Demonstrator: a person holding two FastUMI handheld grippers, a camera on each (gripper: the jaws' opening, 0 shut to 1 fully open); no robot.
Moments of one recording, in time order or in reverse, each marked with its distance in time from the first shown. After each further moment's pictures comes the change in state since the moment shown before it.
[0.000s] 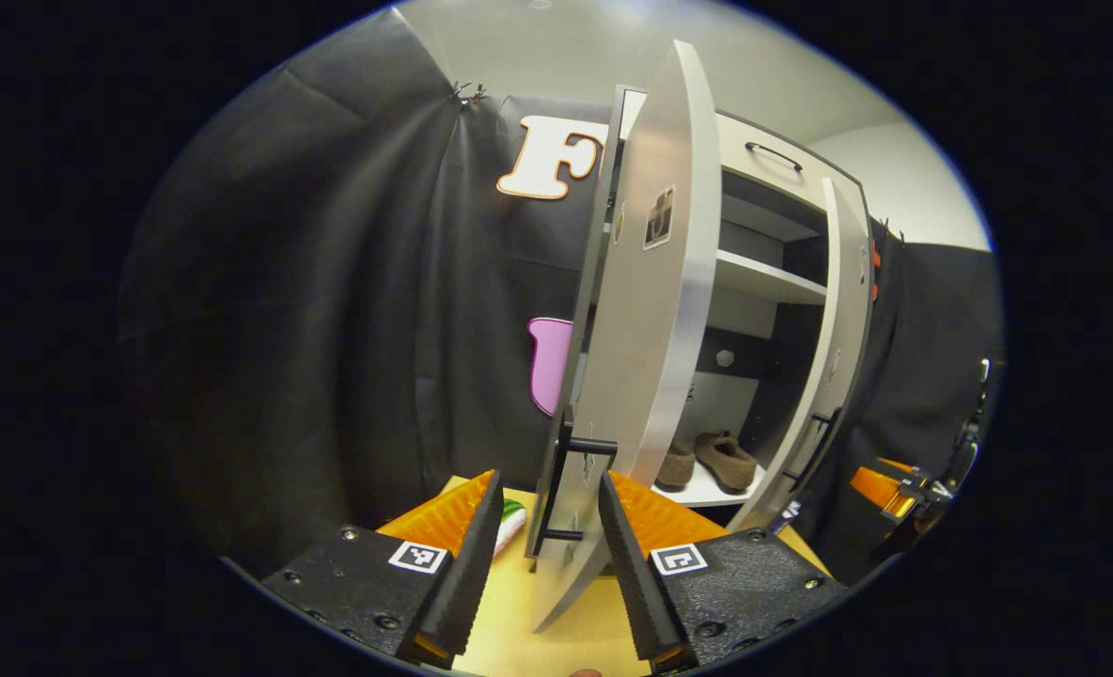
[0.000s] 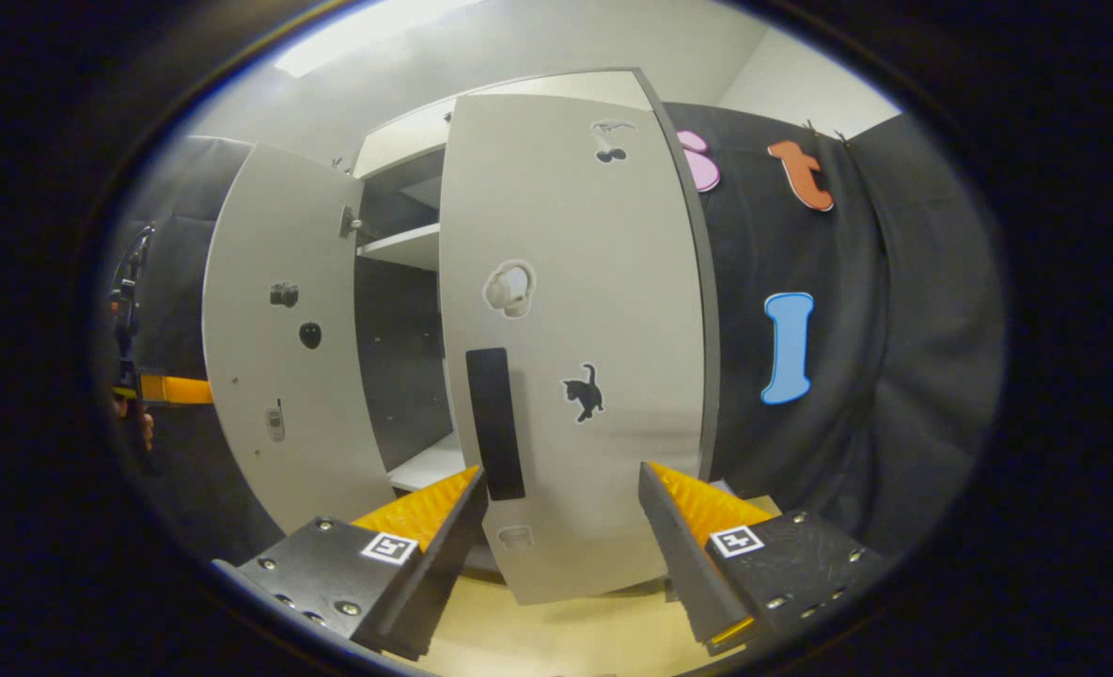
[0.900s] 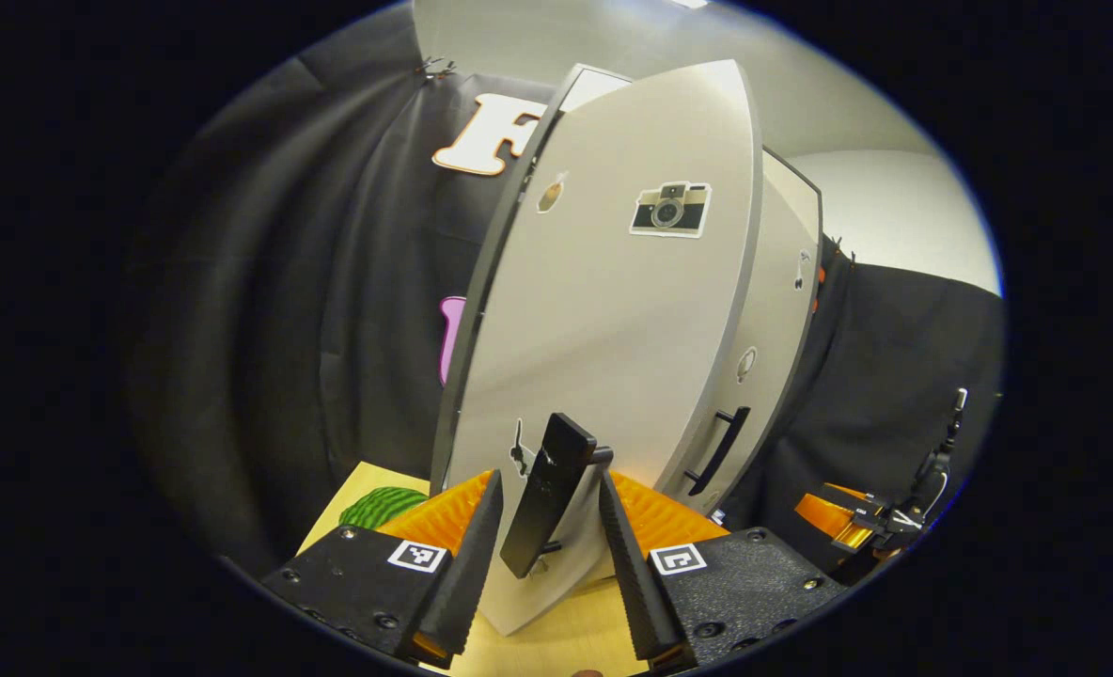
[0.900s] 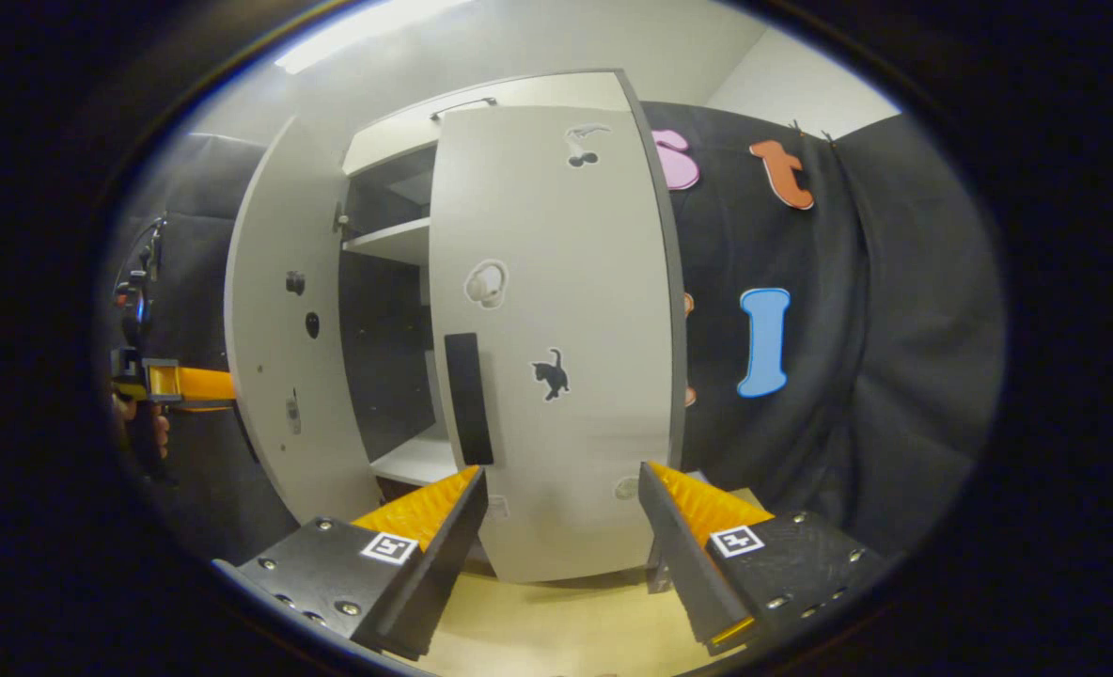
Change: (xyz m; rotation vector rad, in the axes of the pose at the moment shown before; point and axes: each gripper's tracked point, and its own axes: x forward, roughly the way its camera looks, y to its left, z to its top) left arm 0.038 -0.087 -0.019 -0.048 0.025 -0.225; right arm -0.025 -0.028 -0.011 -0.005 0.019 -0.072
